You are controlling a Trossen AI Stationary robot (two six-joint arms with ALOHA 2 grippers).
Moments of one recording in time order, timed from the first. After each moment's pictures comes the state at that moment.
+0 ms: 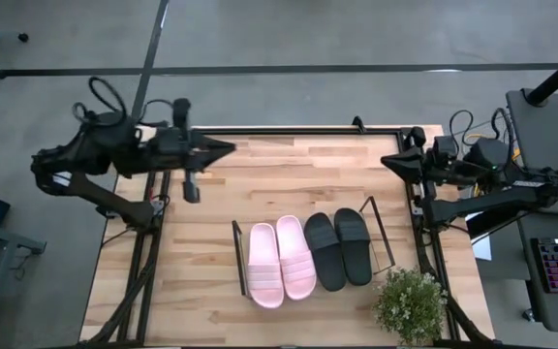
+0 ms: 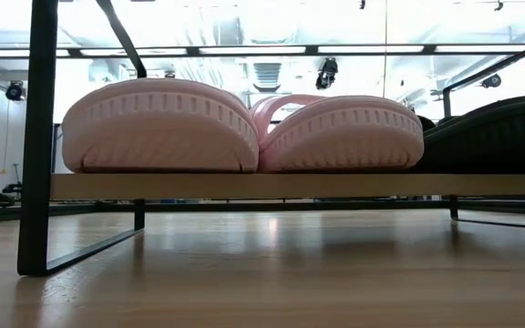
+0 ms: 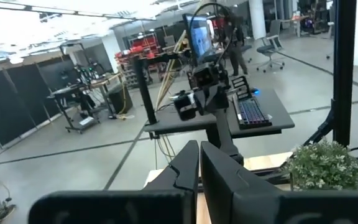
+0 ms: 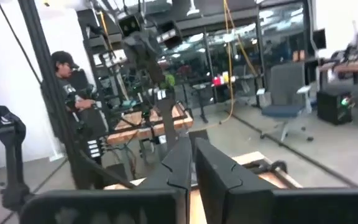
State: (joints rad) left arm -0.15 1.17 1.72 -0.51 -0.30 0.25; right arm 0.07 0.59 0.90 -0.15 0.16 0.16
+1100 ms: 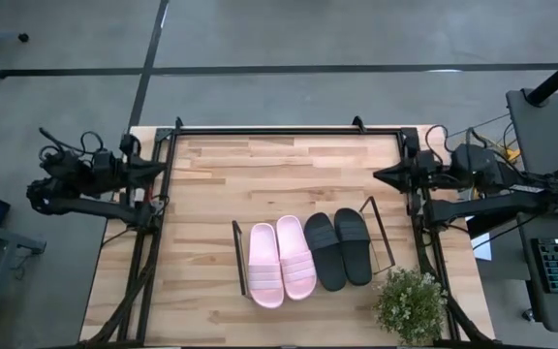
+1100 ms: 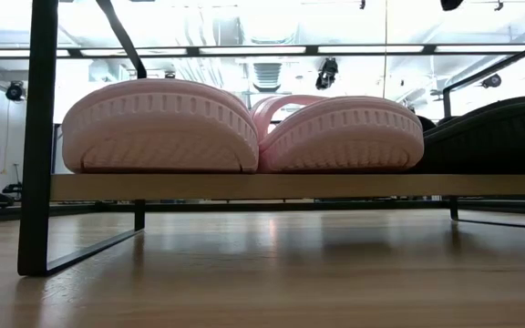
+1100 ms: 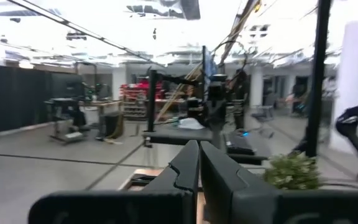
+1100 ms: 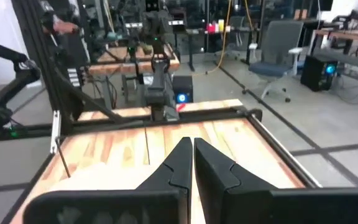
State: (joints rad) left arm -0.12 0.24 0.72 -0.29 -0.28 0.05; right arm 0.00 0.53 0.84 -0.41 0.08 0.05
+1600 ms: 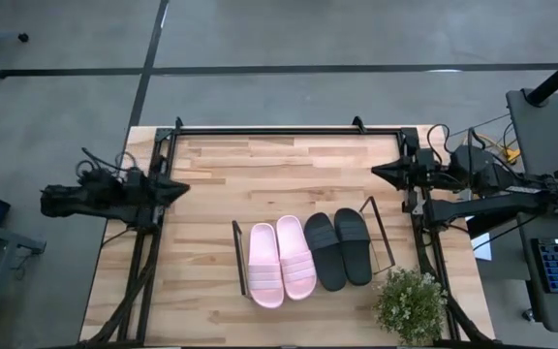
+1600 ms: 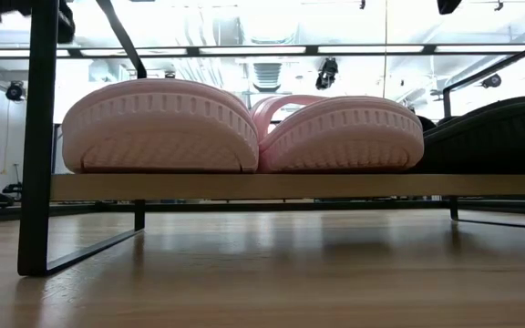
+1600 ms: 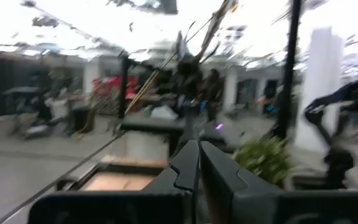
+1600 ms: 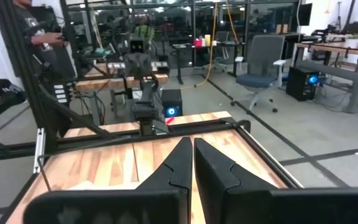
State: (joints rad) left arm -0.12 0.13 0.39 -0.05 -0.17 -0.02; right arm 0.00 0.53 0.79 -0.30 0.13 0.05
